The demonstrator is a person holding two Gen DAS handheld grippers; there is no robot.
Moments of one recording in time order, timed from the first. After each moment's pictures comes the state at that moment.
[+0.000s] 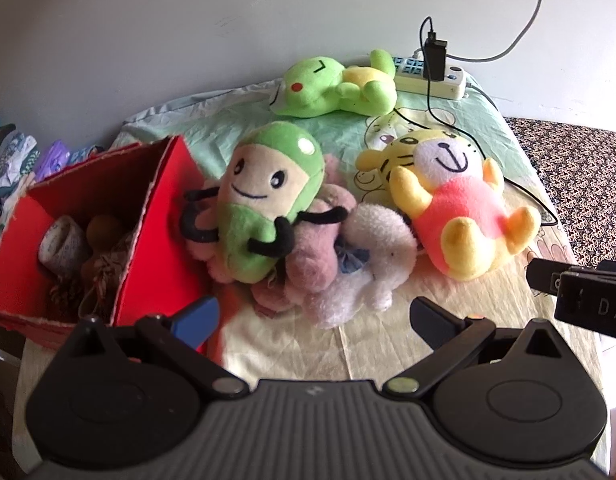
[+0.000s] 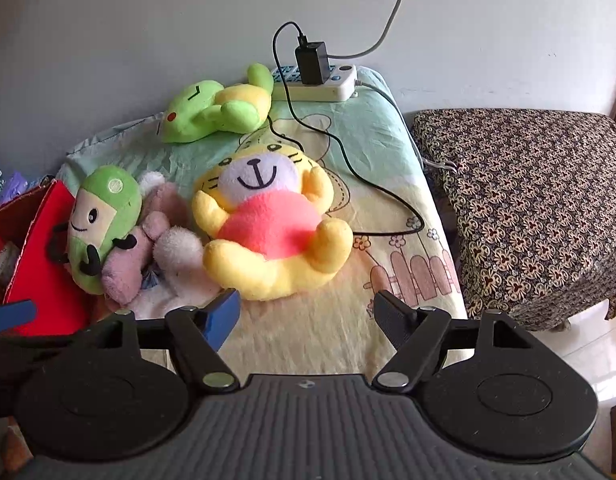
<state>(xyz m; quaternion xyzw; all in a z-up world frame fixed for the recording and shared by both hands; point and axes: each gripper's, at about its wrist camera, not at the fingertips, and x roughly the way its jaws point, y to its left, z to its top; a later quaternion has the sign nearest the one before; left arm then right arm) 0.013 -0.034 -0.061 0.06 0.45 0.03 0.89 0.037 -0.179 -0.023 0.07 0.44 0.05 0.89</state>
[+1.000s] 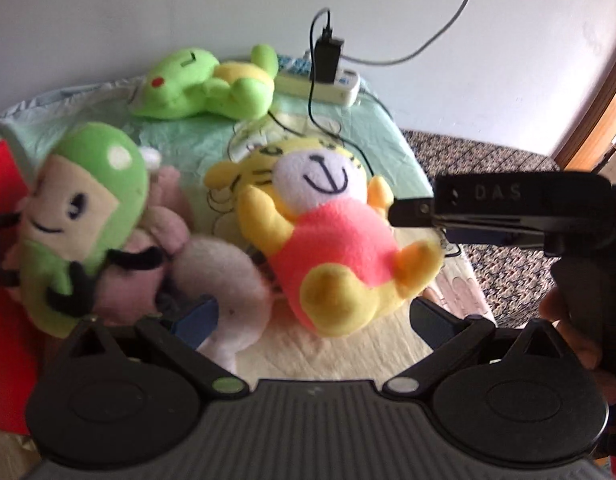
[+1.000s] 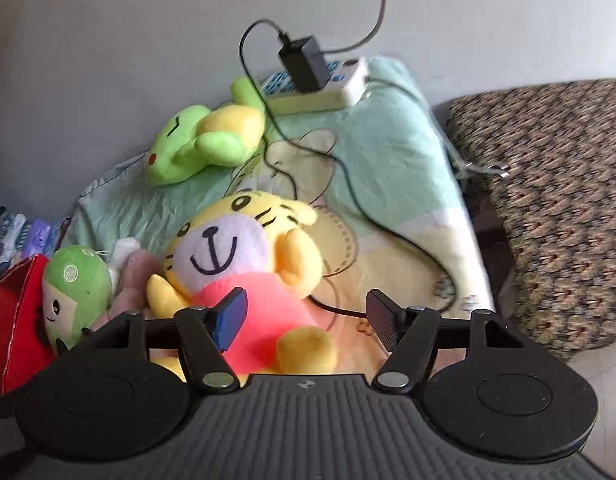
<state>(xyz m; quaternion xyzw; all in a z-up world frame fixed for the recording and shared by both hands) 0.068 -0.077 -0.116 -0.03 0.45 -0.13 0.88 0.140 -0.226 -0.066 0.16 0.45 0.12 0.87</state>
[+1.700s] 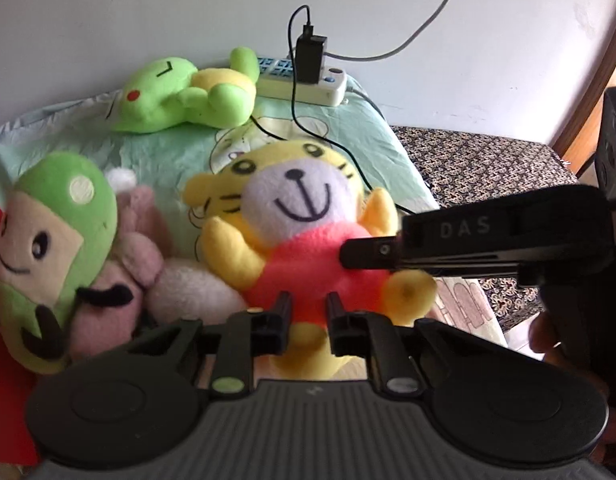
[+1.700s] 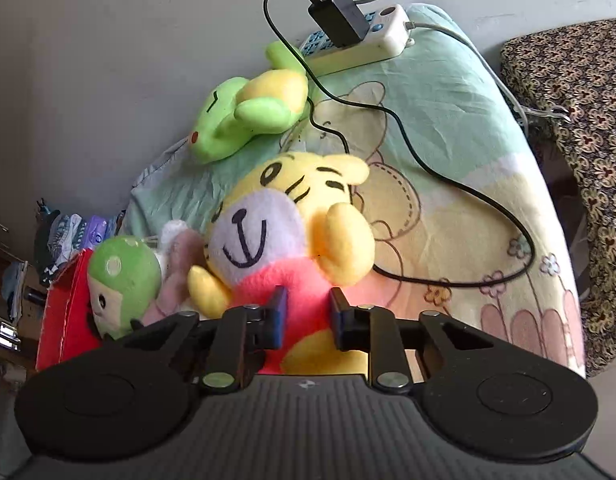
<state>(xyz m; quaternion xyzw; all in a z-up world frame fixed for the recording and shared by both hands) 0.077 -0.087 -0.115 -0.01 0.44 -0.15 0.89 0.142 -0.224 -0.083 0.24 0.48 0.19 0.82</state>
